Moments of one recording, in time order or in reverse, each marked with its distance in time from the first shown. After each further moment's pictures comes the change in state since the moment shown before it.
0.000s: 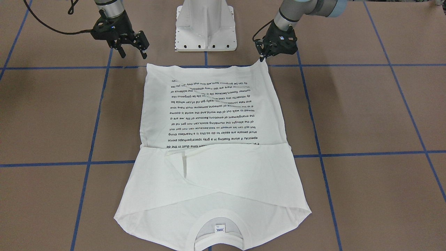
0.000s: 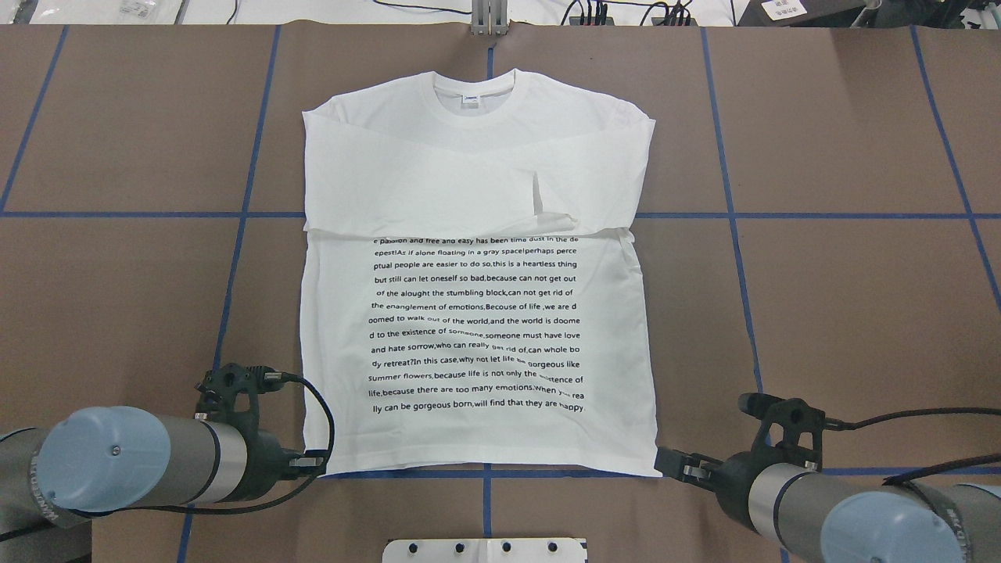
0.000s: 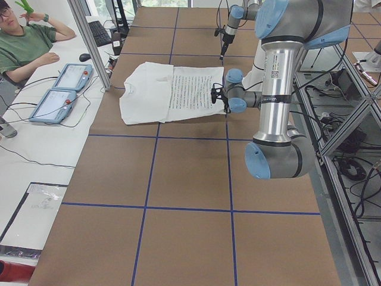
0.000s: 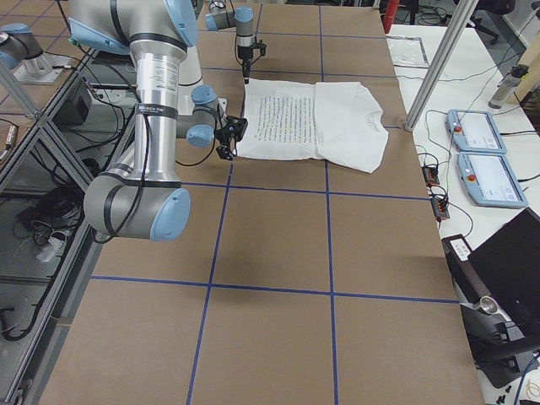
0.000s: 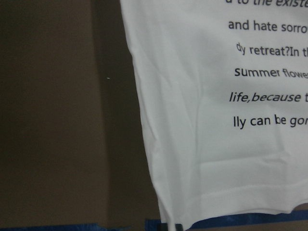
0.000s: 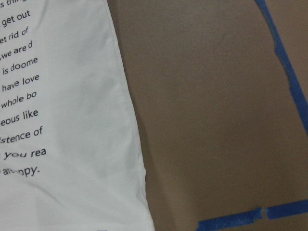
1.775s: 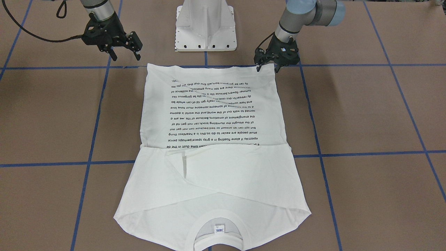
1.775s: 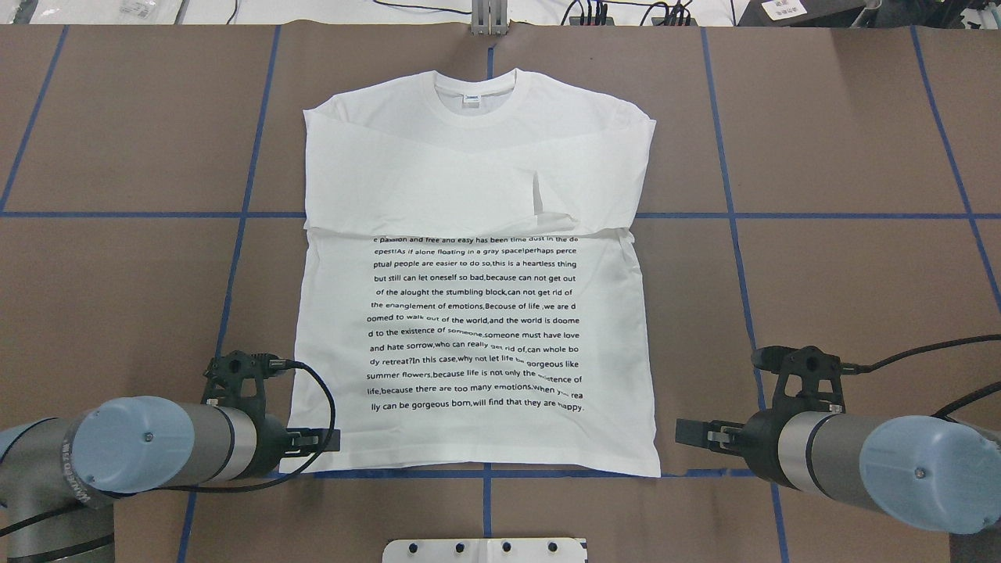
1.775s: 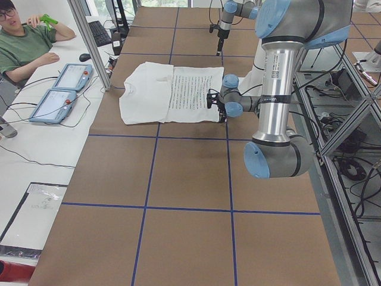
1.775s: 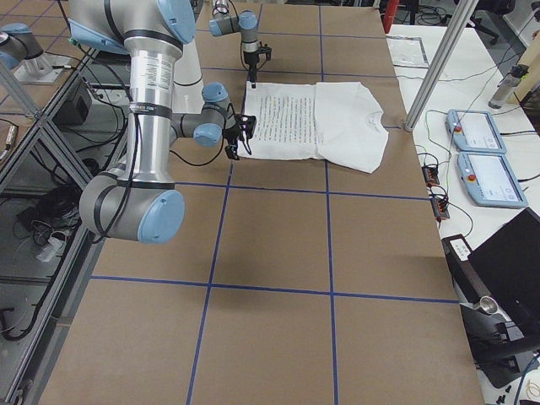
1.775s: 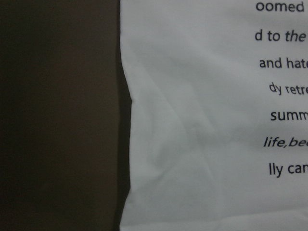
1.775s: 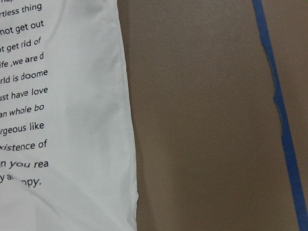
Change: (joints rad) left arm -0.018 -0.020 0.095 -0.009 0.046 0.019; right arm 0.171 -0.026 0.037 -0.002 0.211 -0.223
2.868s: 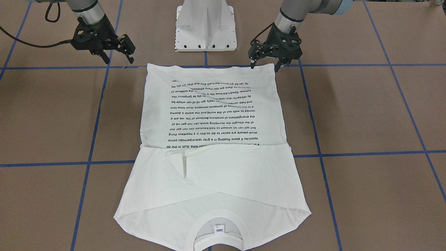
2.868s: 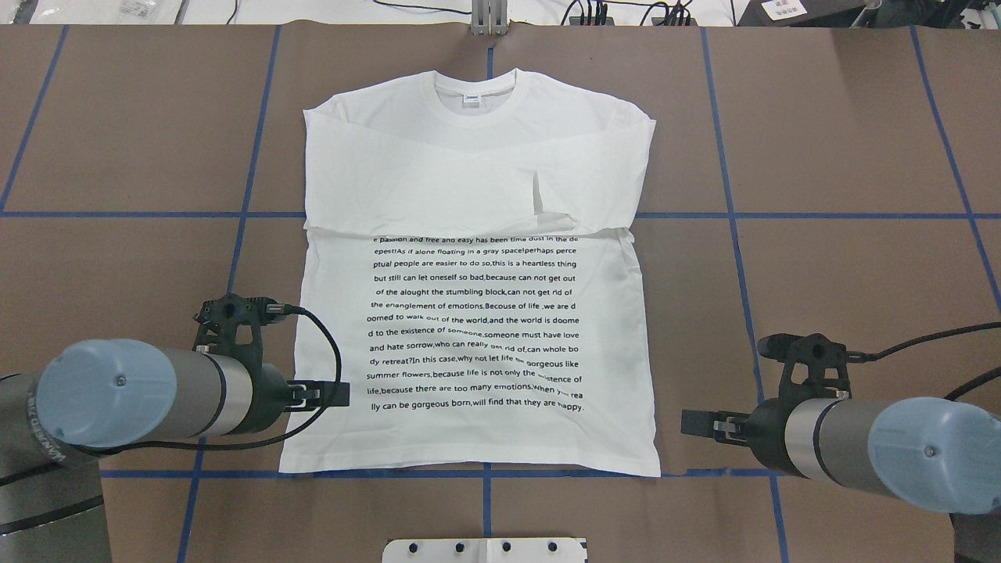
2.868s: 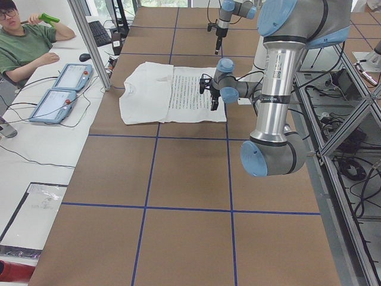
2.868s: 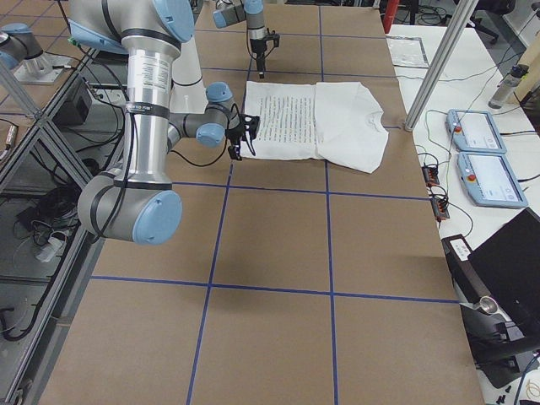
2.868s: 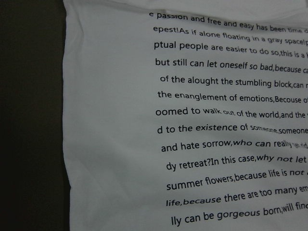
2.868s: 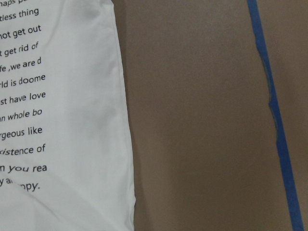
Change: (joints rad) left arm -0.088 -0.054 -0.114 0.153 -0.020 0.076; right arm 0.024 -0.001 0.001 -0.001 0.033 -0.013
